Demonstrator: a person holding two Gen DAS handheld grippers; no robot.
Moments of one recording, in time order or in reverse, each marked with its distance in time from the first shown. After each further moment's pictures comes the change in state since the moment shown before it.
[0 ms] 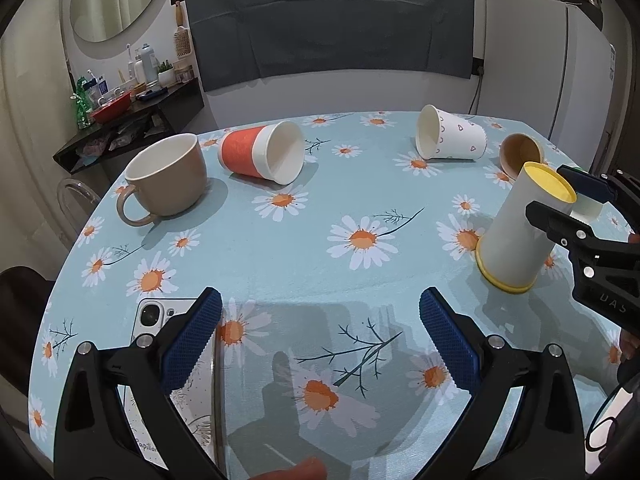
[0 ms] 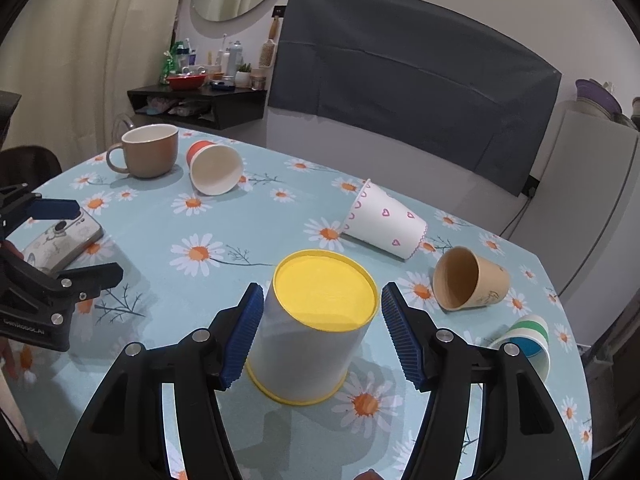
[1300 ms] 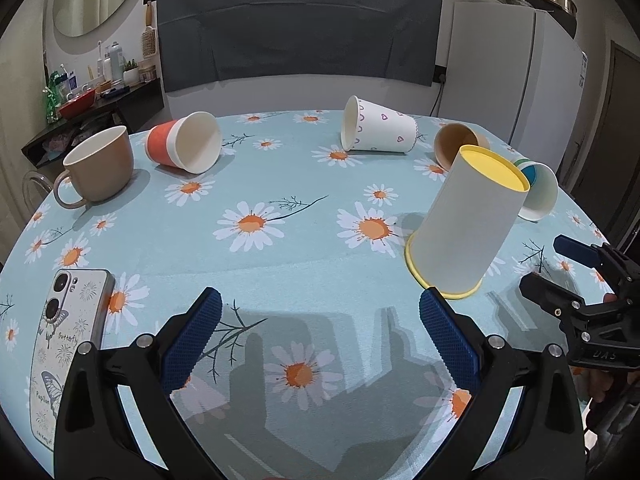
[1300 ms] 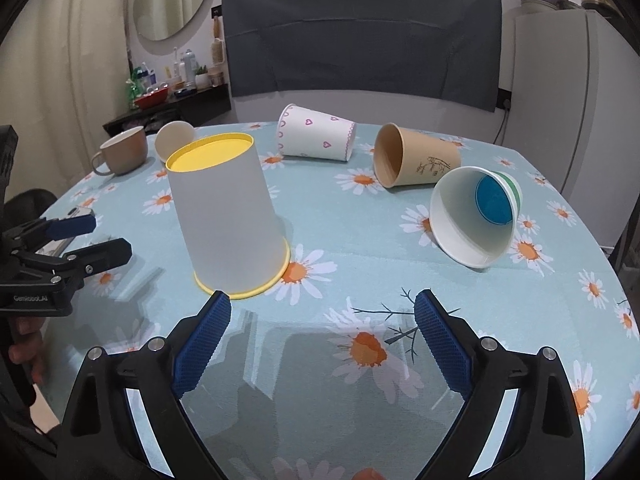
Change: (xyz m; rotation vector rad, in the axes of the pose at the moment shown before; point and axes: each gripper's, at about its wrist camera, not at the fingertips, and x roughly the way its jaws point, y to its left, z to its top) left arm 0.005 -0.065 -0.022 -0.025 -0.036 -0.144; right arm -0.019 -0.070 -0.092 0.256 0.075 0.055
